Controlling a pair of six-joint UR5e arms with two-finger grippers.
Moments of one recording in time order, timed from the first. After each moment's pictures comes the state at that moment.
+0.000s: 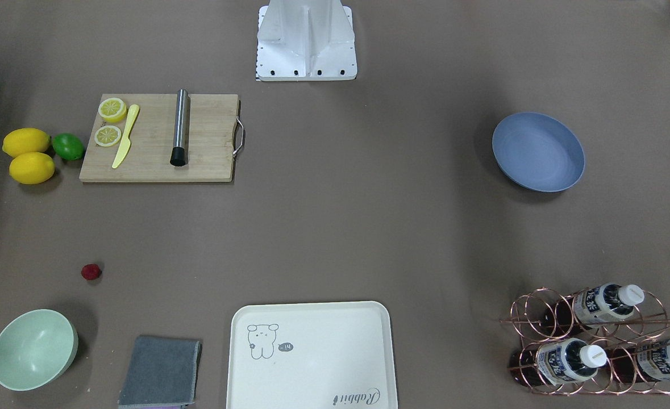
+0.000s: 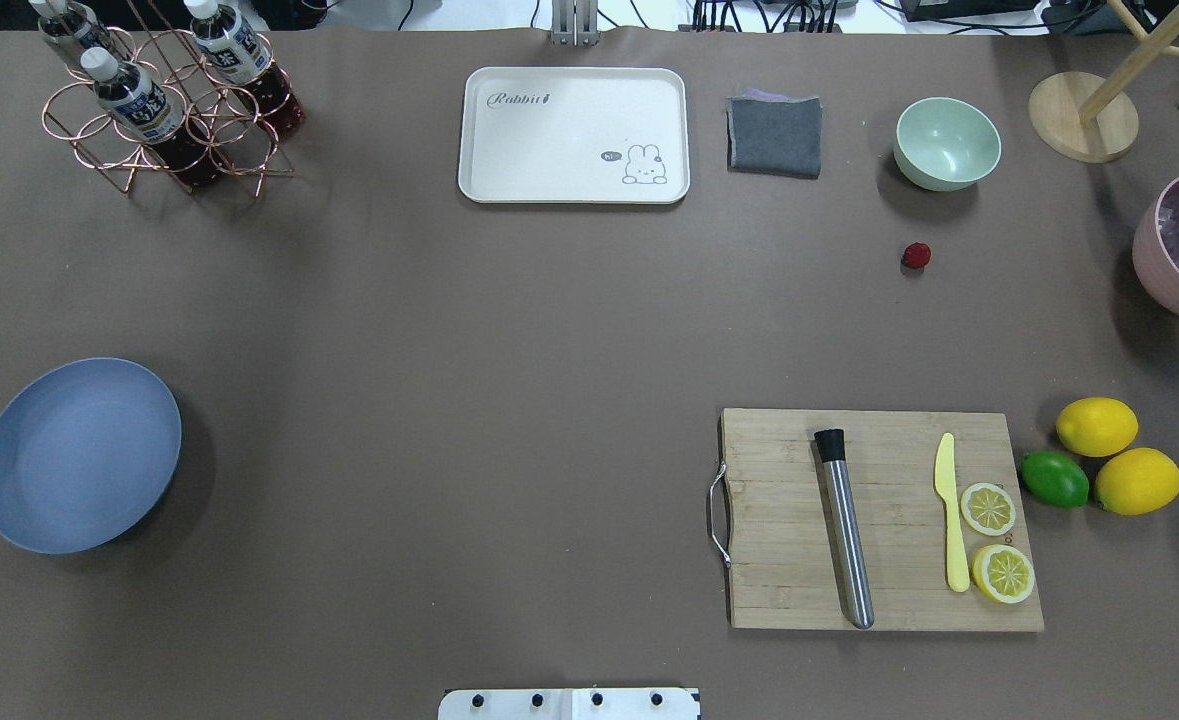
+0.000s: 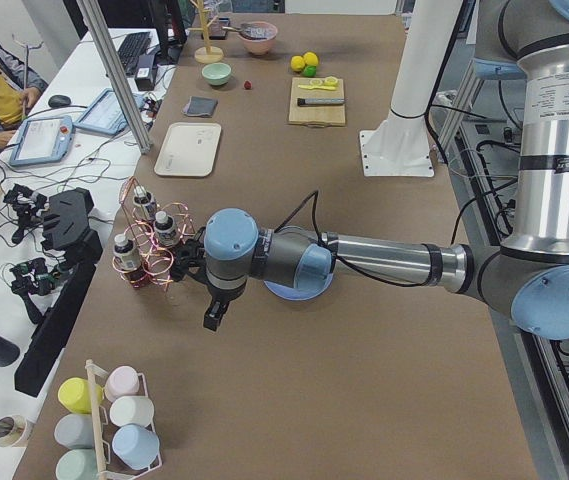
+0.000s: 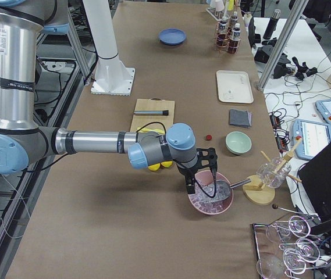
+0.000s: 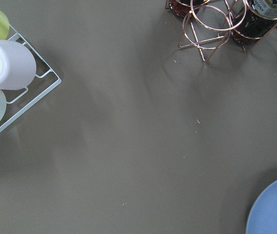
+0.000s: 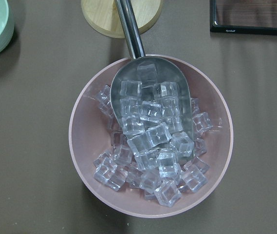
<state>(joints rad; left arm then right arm) -1.61 -1.55 -1.69 -1.74 -2.43 0.12 1.54 -1.68 1.70 -1.25 2.32 0.21</state>
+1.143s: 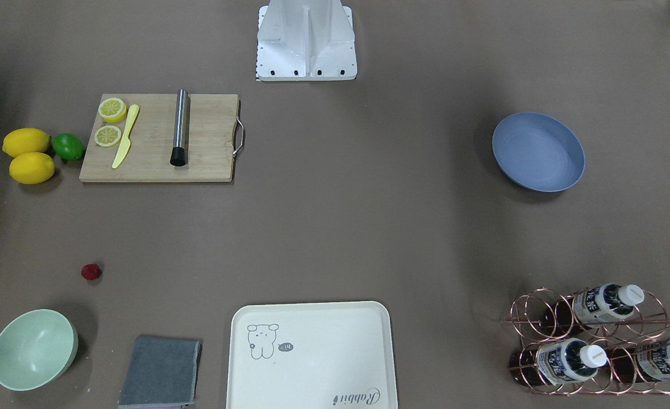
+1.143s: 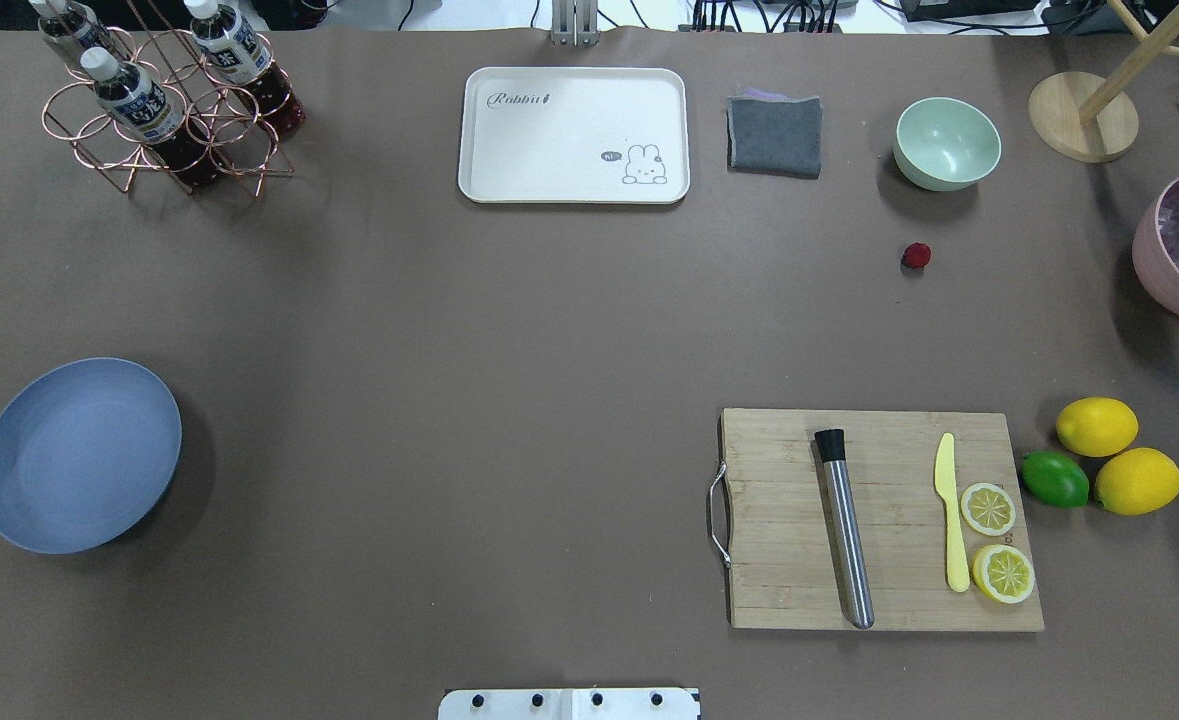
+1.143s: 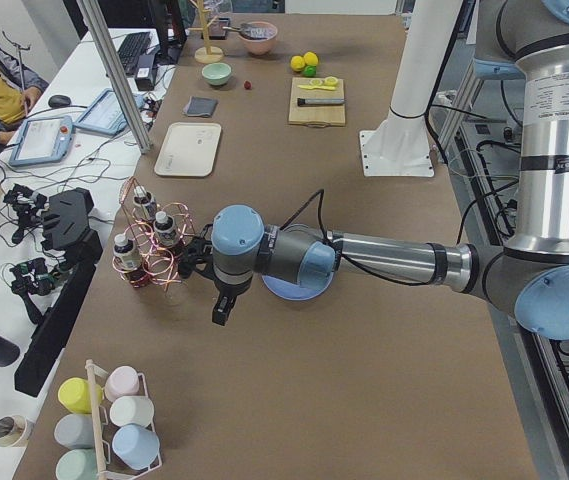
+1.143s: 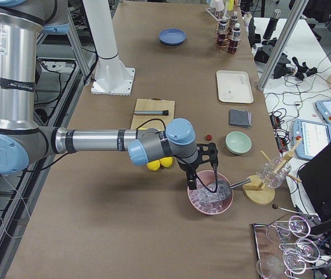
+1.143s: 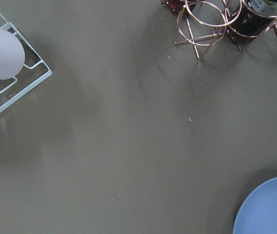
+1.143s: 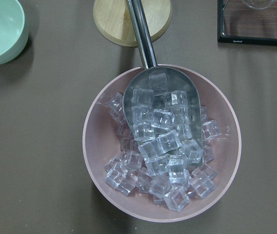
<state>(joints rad) -1.57 -1.53 -1.72 -1.75 -2.43 0.05 1.53 -1.68 1.73 -1.25 2.32 0.22</state>
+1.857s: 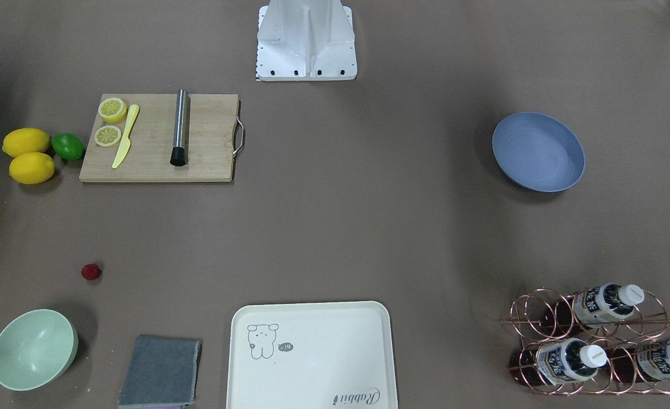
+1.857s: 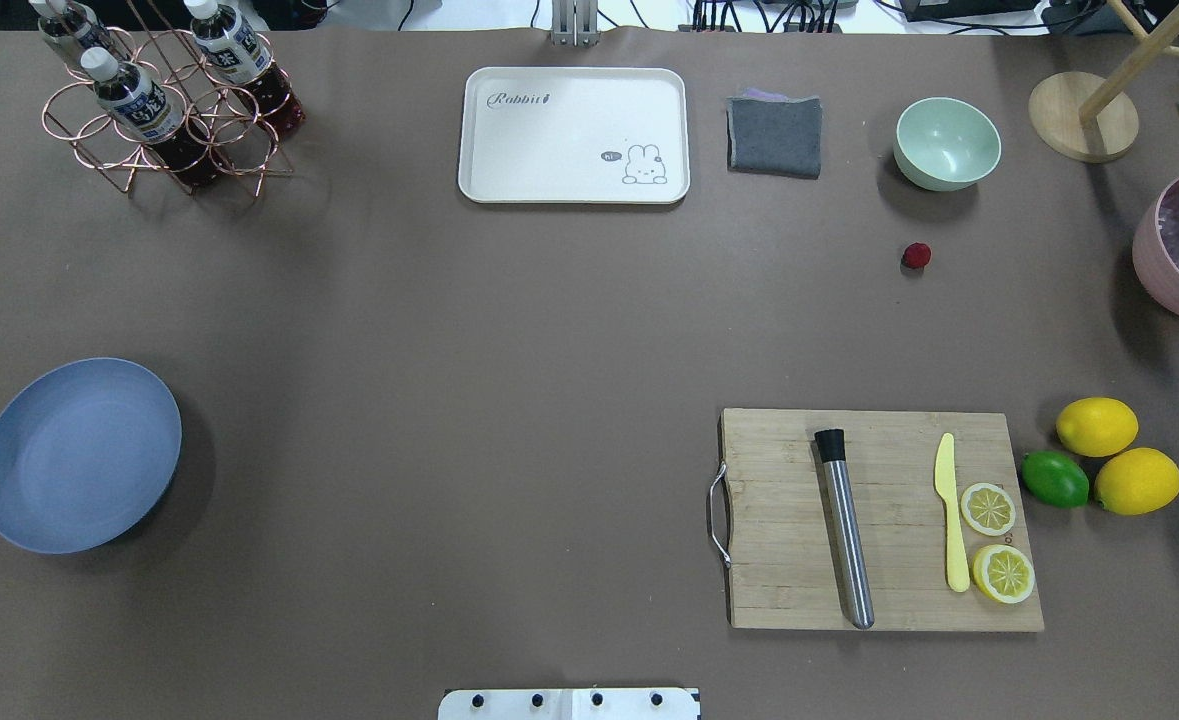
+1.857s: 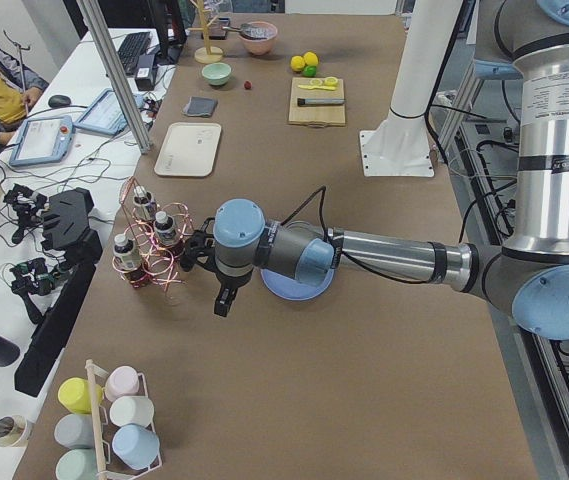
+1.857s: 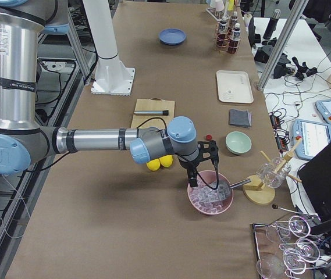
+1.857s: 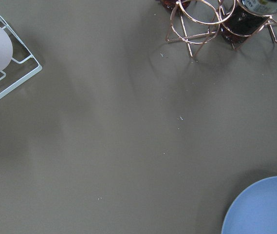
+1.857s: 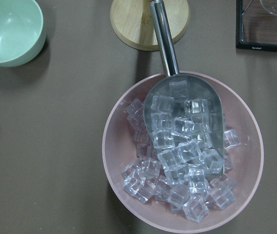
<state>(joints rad) -1.52 -1.52 -1.74 -1.82 -2.44 -0.05 1.50 -1.66 1.74 -1.25 2.32 0.23</state>
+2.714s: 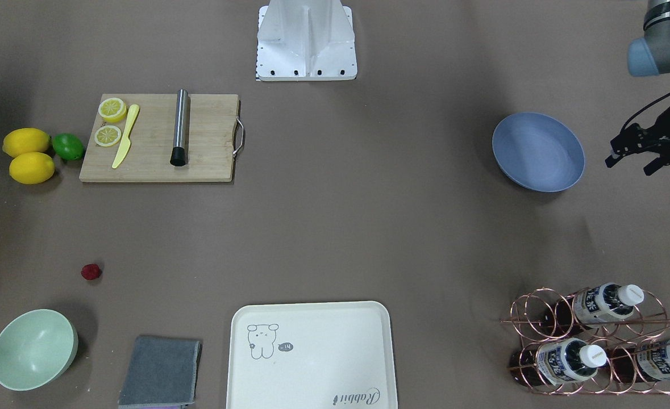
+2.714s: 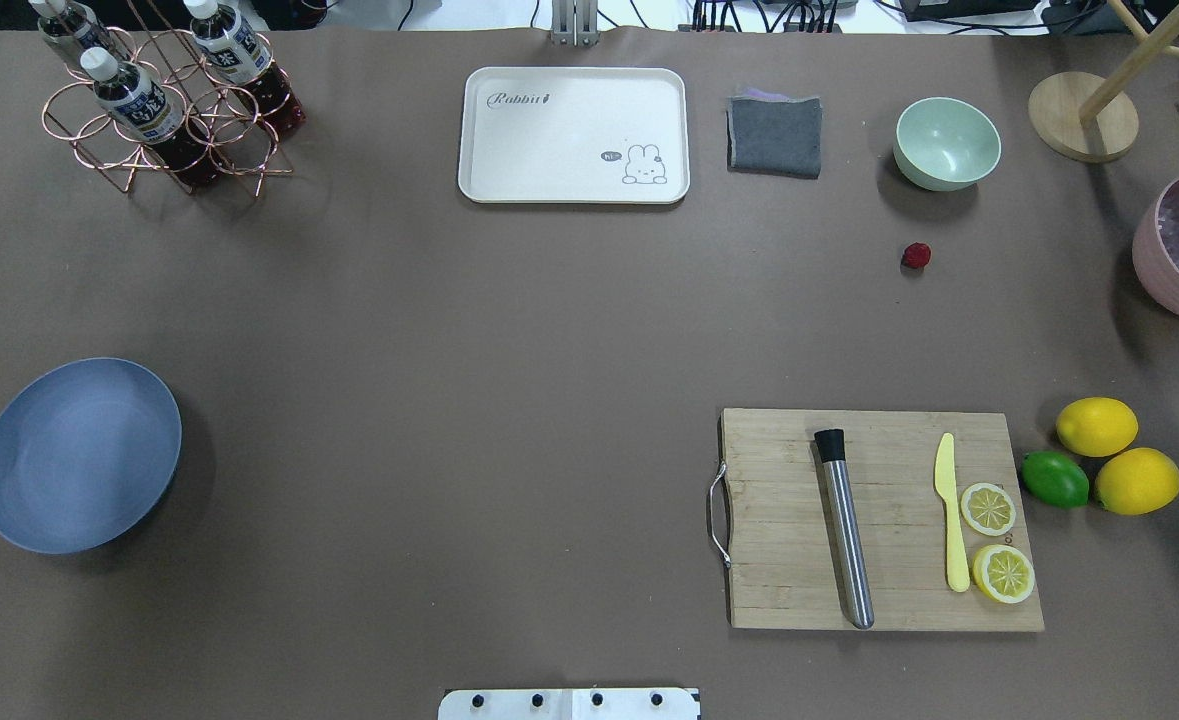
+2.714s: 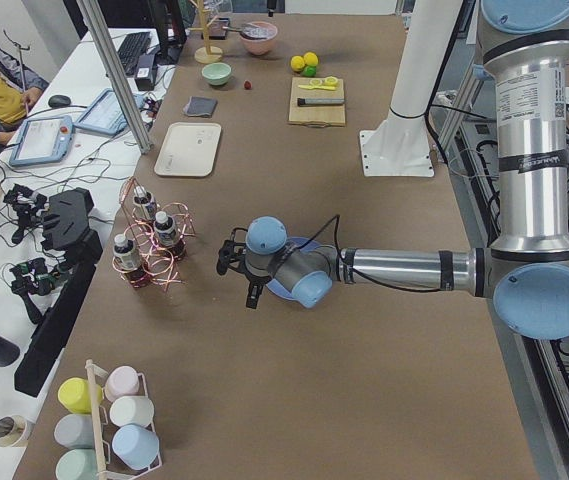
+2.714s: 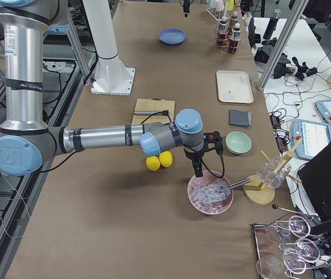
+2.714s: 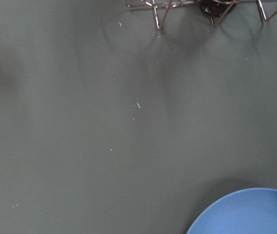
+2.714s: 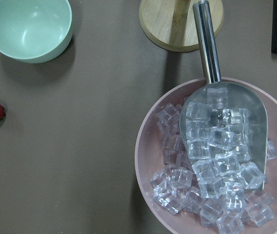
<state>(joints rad) -1.16 -1.43 -1.60 -2.37 -2.30 -0.60 1.44 -1.63 1.74 -1.25 2.32 0.25</state>
